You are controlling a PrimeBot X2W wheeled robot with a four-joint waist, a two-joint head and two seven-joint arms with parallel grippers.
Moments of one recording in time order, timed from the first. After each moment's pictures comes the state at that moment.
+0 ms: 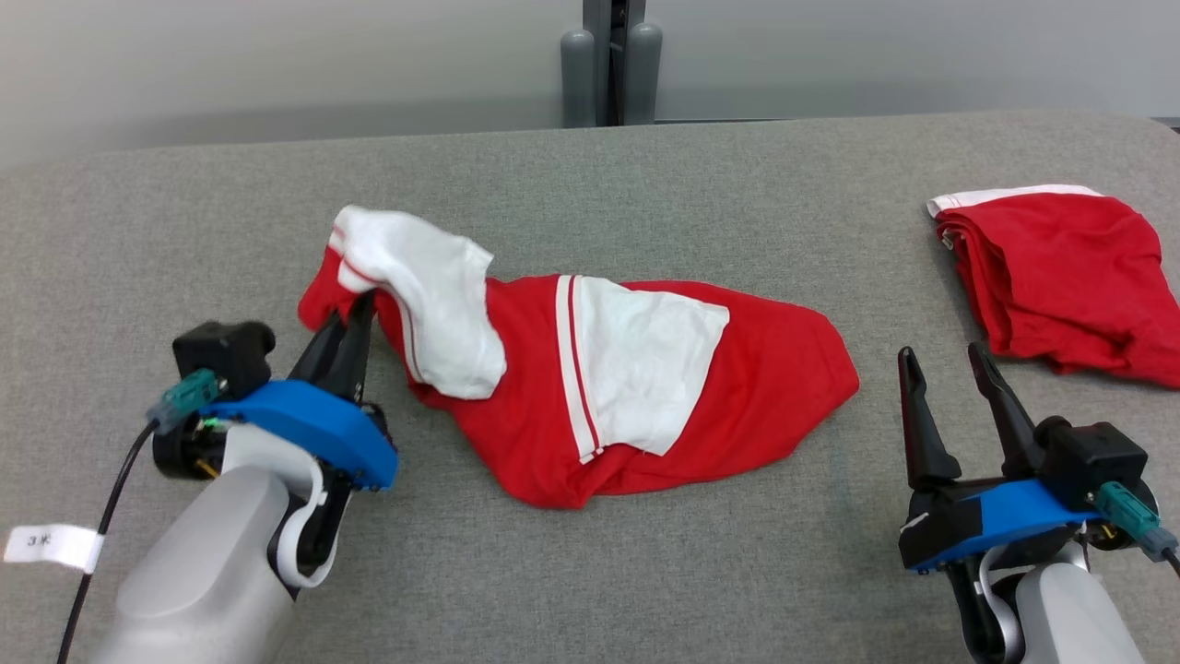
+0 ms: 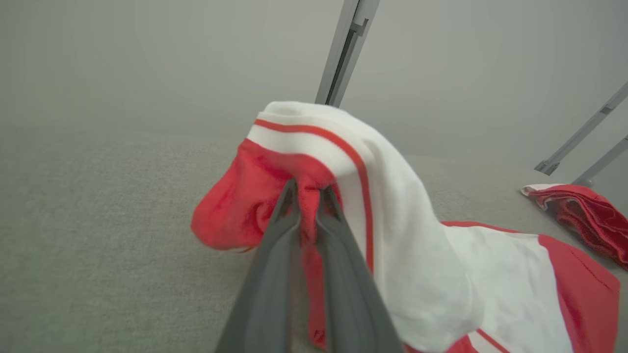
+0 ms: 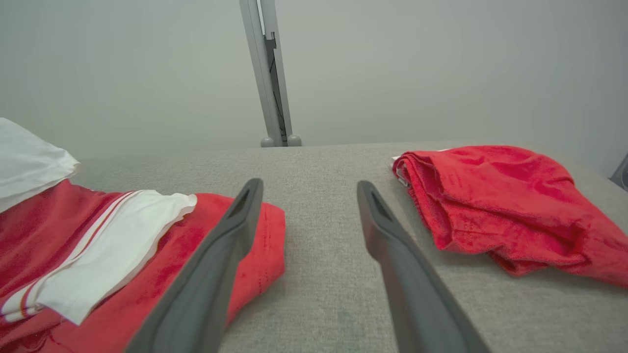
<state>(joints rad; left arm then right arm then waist) -0.60 0.37 -0.70 0.58 -0.91 -0.02 -0.23 -0.22 -0.05 -0.04 0.28 0.14 0.13 -0.20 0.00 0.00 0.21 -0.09</state>
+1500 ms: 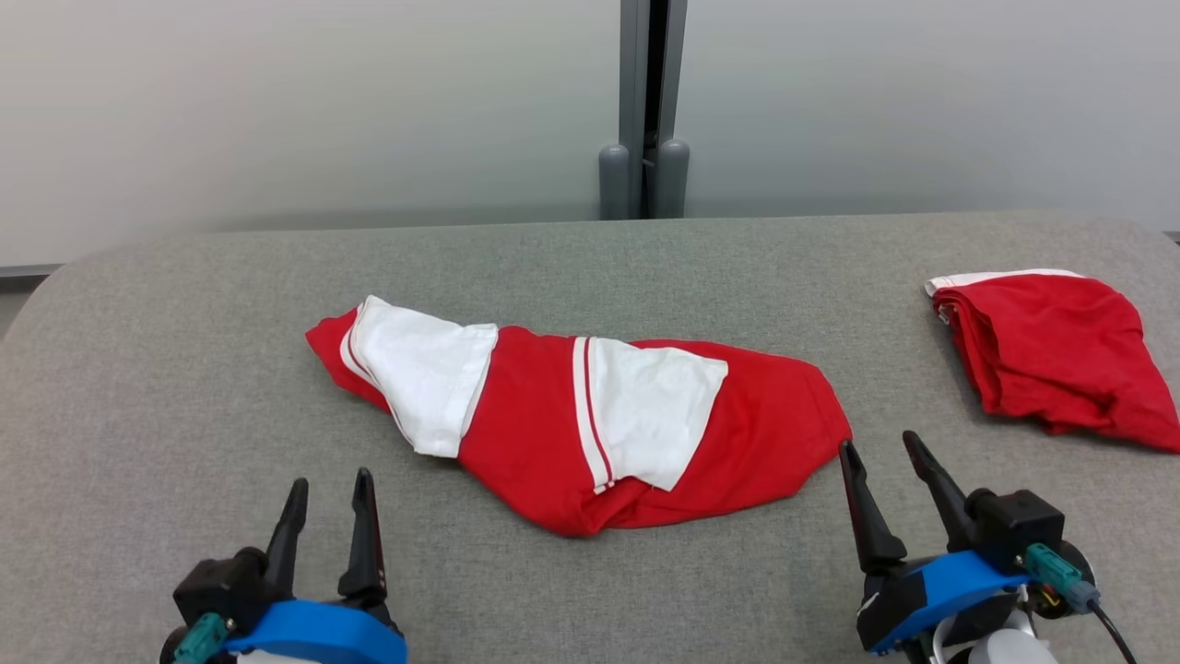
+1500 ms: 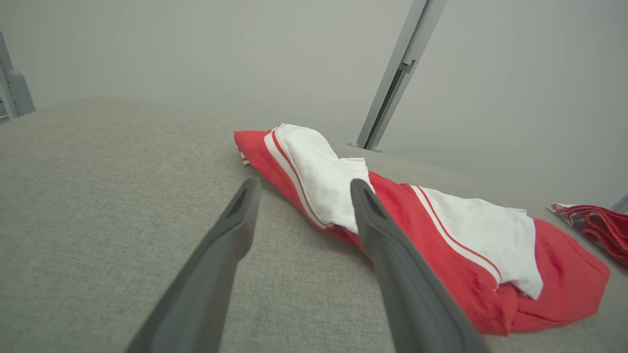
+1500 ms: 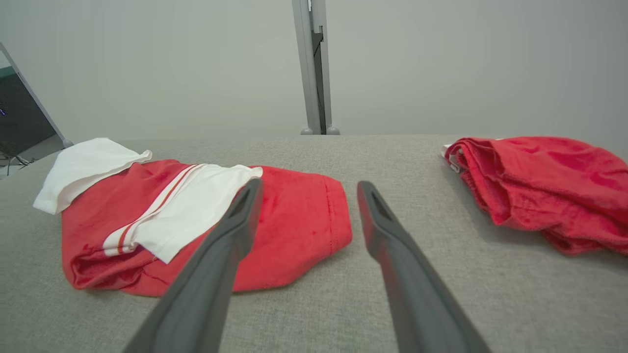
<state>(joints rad) -0.06 0.12 -0.16 0.37 -0.44 -0.06 -0.26 -0.15 -0.05 0.05 0.38 0.15 0.13 -0.23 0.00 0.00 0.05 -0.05</state>
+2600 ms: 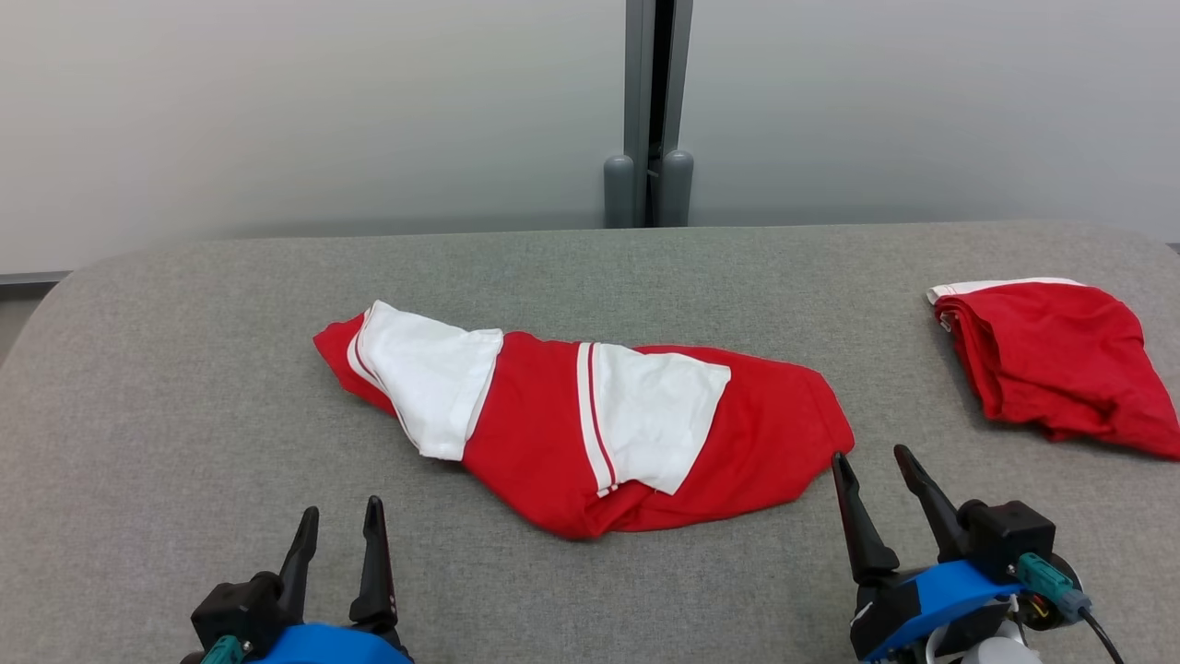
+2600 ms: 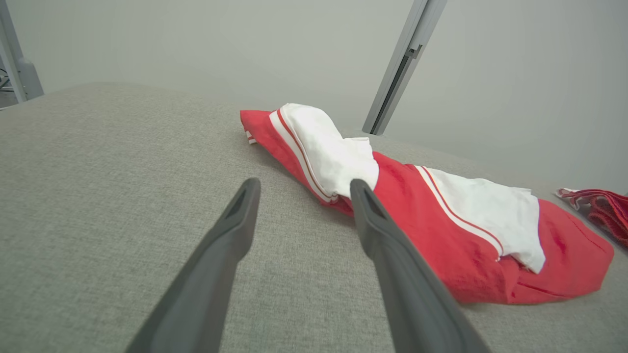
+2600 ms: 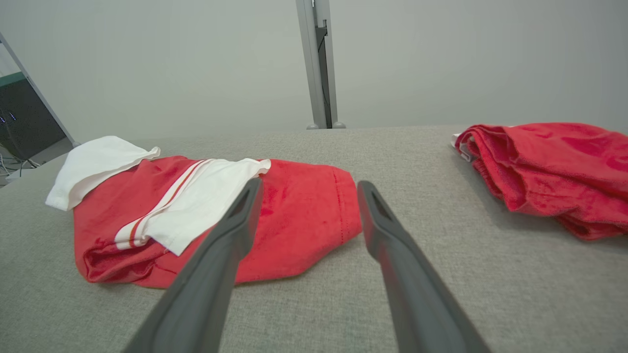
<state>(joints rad) -0.02 0.09 -0.14 0.39 -0.39 -0.06 -0.26 -0.15 -0.05 0.07 0.44 0.18 0.13 -0.26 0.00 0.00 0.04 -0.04</state>
